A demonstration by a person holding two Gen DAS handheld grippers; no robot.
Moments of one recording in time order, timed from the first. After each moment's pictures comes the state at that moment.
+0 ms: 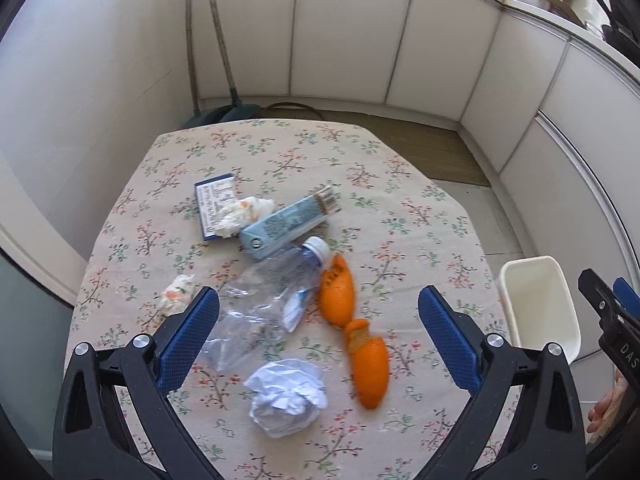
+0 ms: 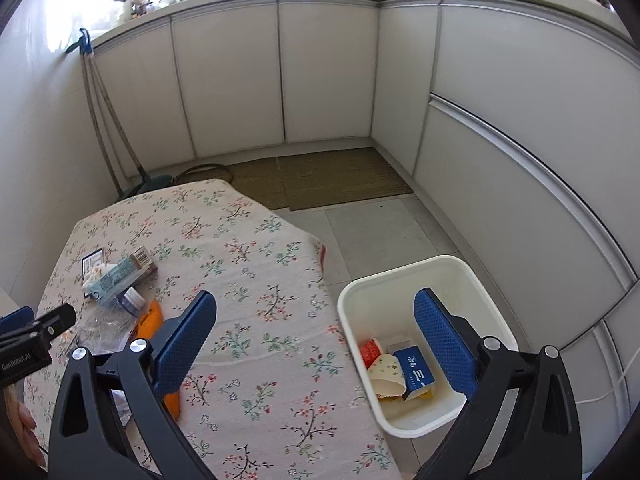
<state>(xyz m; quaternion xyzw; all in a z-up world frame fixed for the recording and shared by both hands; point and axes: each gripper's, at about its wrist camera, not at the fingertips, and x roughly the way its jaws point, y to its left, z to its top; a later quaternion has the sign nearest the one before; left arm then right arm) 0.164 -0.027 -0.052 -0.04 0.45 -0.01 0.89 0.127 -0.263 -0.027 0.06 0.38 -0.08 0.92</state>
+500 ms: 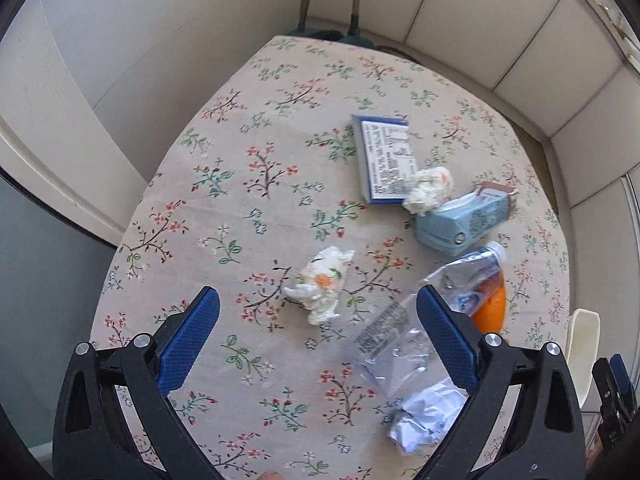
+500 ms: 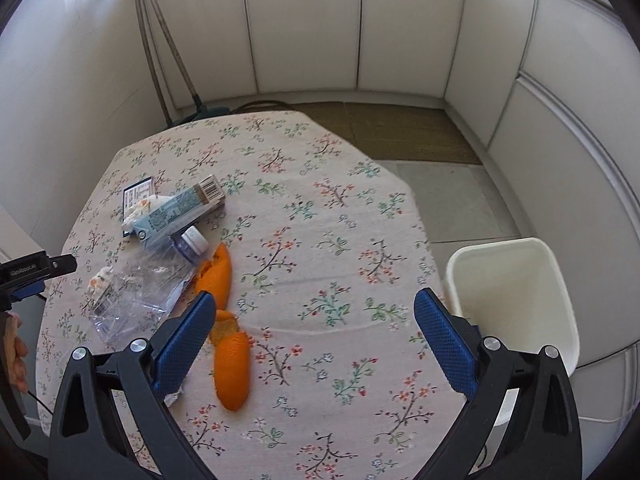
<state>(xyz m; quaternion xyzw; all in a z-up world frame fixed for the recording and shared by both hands) 0.205 0.124 -0.120 -0.15 0.56 0.10 0.81 0.169 -0.177 -0.069 0.04 0.47 0.02 0.88</state>
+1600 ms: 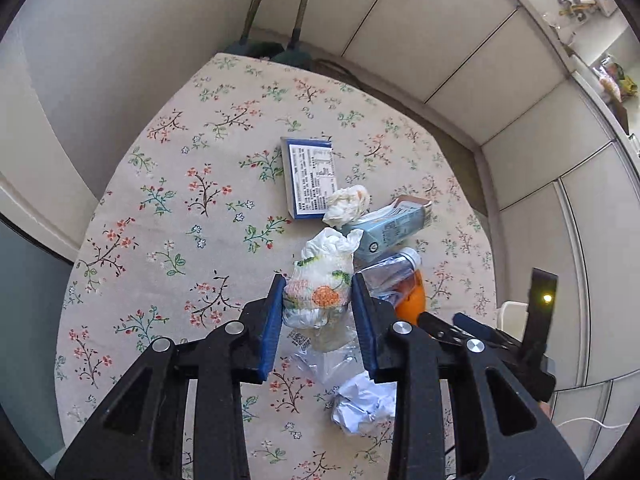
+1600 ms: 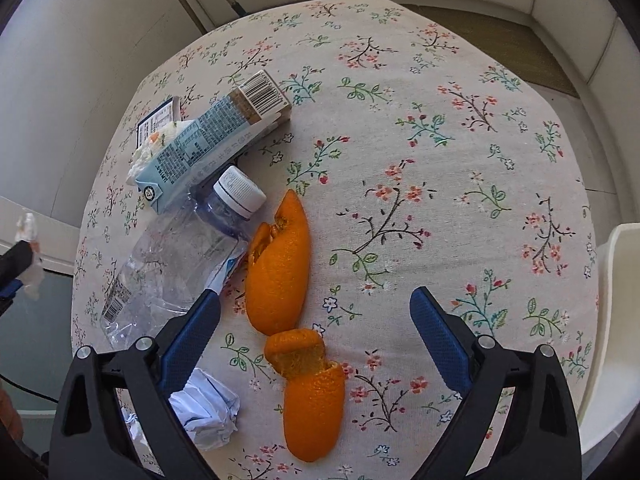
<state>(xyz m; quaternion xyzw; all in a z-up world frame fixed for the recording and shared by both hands) 0.191 0.120 -0.074 -0.21 0.51 -0.03 0.83 0.246 -0.115 -0.162 0.09 0.61 0.14 0.78</state>
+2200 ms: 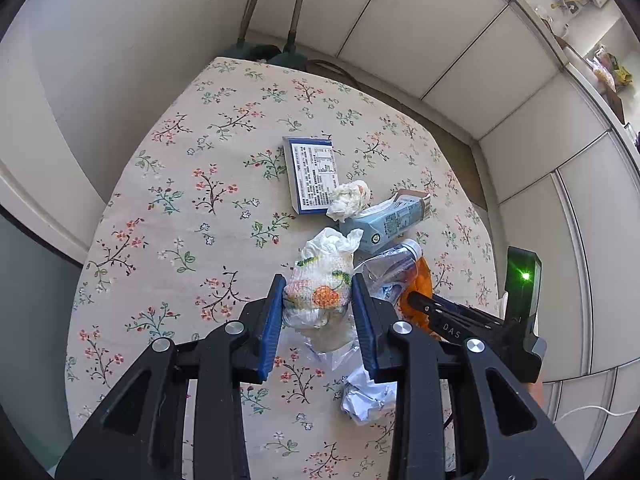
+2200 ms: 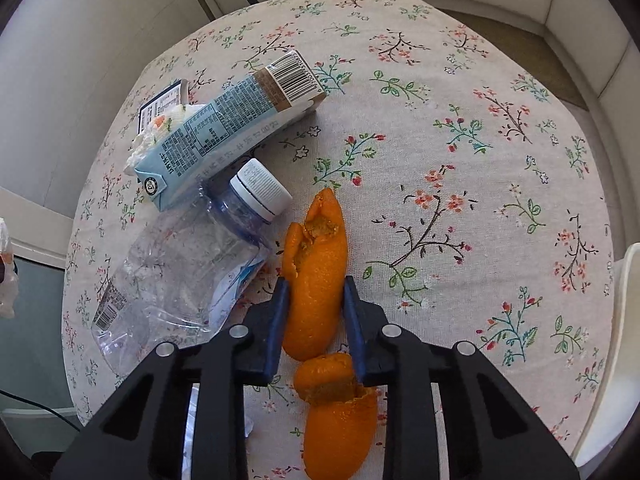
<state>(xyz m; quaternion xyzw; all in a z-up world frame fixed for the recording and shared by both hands) 0.184 0.125 -0.071 -0.20 0.52 -0.03 0.83 0.251 -0.090 -0.172 0.06 0.60 0.14 0.78</state>
